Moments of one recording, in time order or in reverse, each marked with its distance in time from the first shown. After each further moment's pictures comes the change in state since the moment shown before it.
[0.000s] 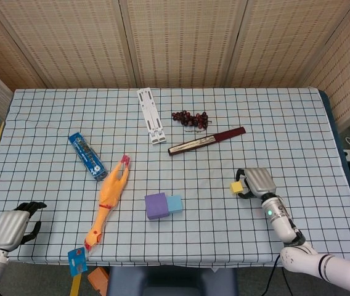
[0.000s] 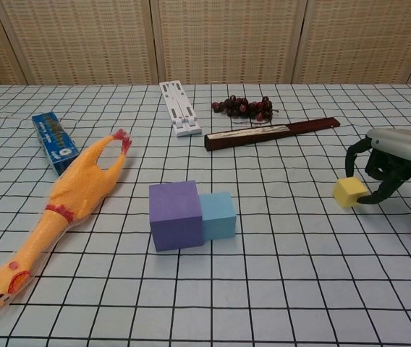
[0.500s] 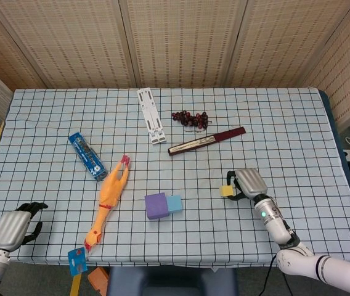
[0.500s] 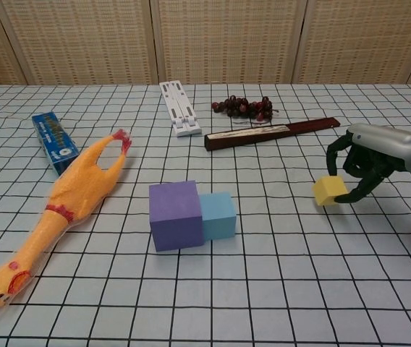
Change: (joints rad) left arm -0.003 -0.001 0.004 -0.004 0.001 -0.007 0.011; right arm 0.009 -0.007 0.018 -0.067 -0.071 0.004 0.075
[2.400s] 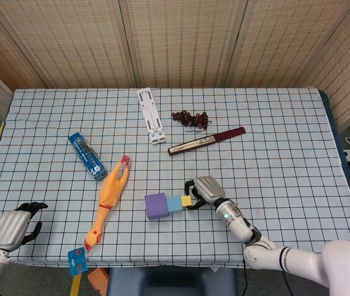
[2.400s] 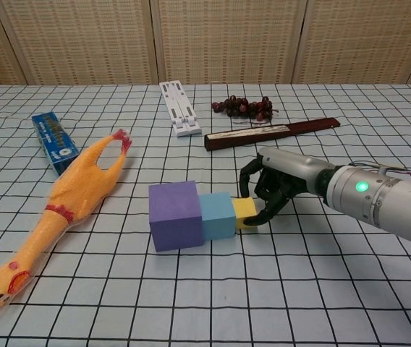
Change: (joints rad) left arm -0.002 0.005 0.002 -0.001 0.005 0.000 0.001; right arm 0.135 -0.221 0.035 0.120 -0.042 -0.139 0.174
